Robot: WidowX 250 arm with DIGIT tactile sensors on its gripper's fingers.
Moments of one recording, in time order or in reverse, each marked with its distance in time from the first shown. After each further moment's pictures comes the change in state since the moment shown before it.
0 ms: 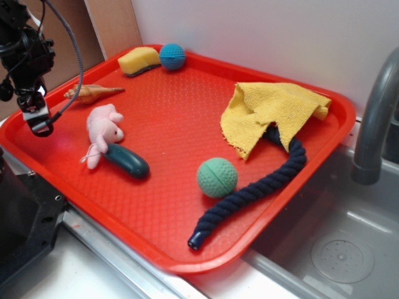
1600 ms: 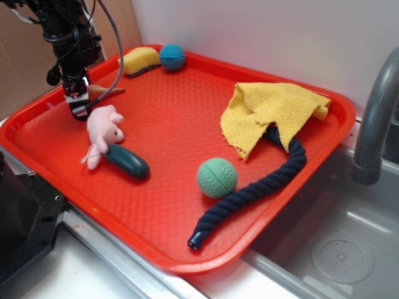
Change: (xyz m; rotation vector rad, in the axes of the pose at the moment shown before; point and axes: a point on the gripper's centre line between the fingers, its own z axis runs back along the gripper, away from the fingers) arm 0.064 0.021 -0.033 -0.037 0.004 -0.165
